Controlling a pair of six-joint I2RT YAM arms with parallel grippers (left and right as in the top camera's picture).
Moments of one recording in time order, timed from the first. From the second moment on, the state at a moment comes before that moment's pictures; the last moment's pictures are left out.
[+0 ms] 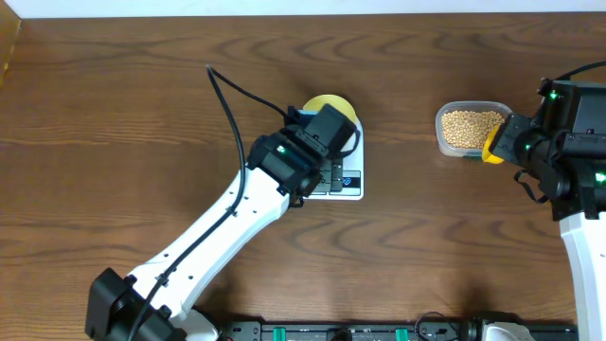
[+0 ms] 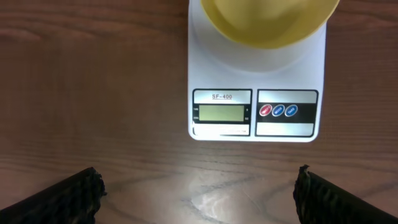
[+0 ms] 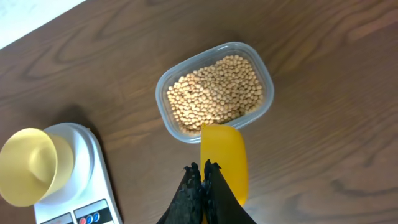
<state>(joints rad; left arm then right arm) -0.71 1.56 1.36 -1.06 -0.27 -0.61 -0.05 1.21 1.25 -0.92 0.03 0.36</state>
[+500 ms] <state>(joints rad) -0.81 1.65 1.36 -1.04 -0.42 -0.66 -0.06 1.24 1.25 -0.92 0.01 0.35</state>
